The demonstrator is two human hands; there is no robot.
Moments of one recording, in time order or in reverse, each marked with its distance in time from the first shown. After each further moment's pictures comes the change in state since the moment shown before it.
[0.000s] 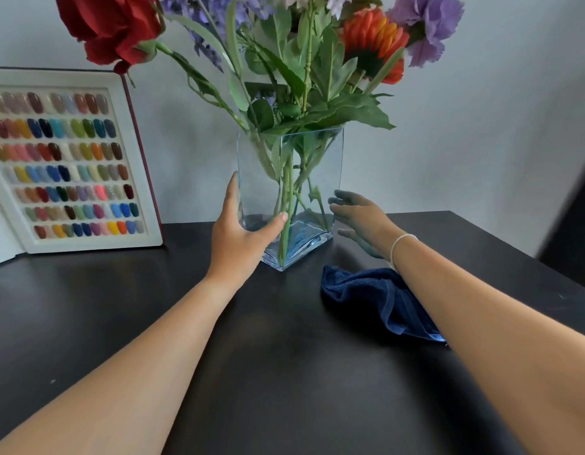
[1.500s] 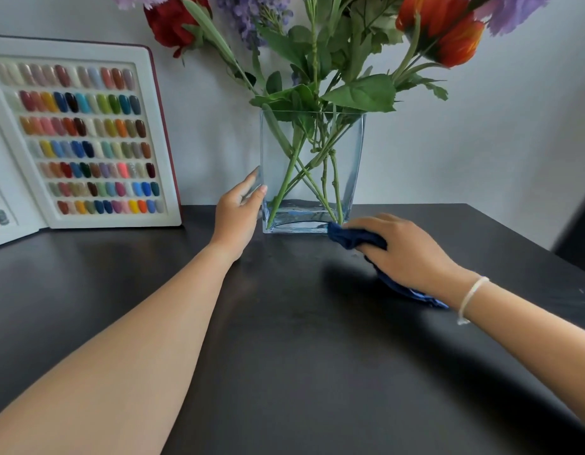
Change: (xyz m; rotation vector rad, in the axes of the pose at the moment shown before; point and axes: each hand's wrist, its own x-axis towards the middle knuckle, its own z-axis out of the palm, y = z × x) left_hand 0.026 -0.021 -0.021 -0.096 -0.009 -0.167; right_hand -0.089 -0.005 -0.006 -1.047 -0.077 -0.437
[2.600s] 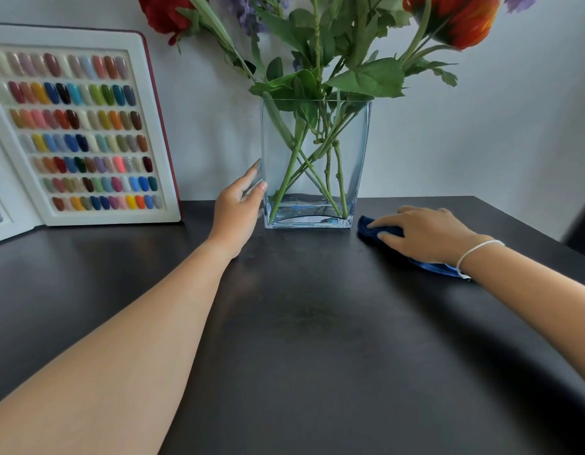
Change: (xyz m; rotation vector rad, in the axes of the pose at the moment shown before) left_hand -0.001 -0.001 -0.003 0.035 -0.027 0.002; right_hand 0.031 0.054 0.001 -0.415 -0.192 0.089
